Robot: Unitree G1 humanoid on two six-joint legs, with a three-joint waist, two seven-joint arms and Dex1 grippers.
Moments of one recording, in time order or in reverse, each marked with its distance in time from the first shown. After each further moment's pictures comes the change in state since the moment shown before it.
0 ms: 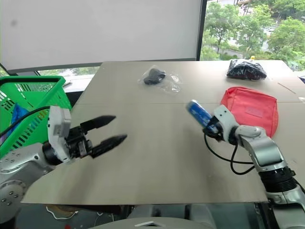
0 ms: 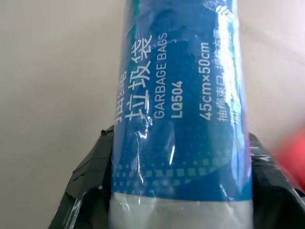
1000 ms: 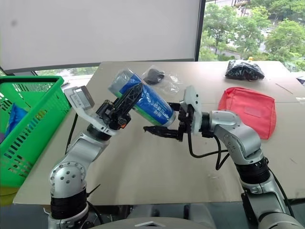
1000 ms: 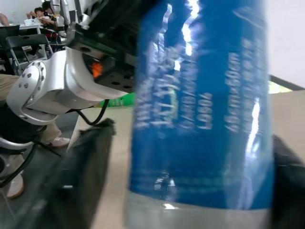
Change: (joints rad) left arm -0.245 -0.340 -0.244 0.130 -0.101 -0.120 0.241; right arm -0.126 0.119 0.053 -0.130 0.284 -0.090 0.237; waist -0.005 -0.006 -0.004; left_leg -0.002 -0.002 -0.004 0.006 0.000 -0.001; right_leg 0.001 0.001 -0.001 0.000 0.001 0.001
